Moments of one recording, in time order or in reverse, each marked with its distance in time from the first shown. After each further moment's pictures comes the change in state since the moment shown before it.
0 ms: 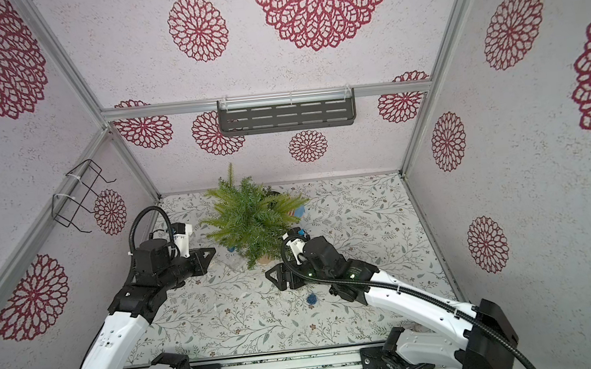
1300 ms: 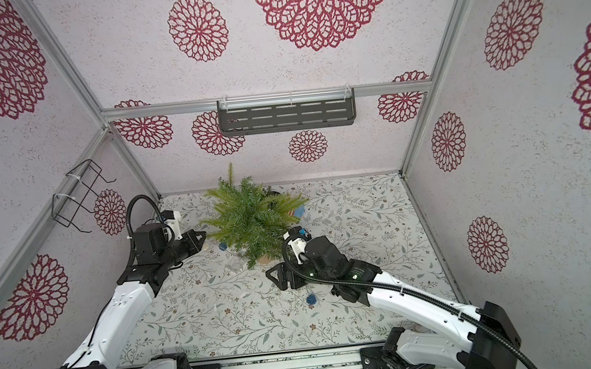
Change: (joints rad) left arm 0.172 0.261 0.051 0.234 0.048 -0.105; right arm 0.000 -0.021 0.000 0.000 0.003 -0.007
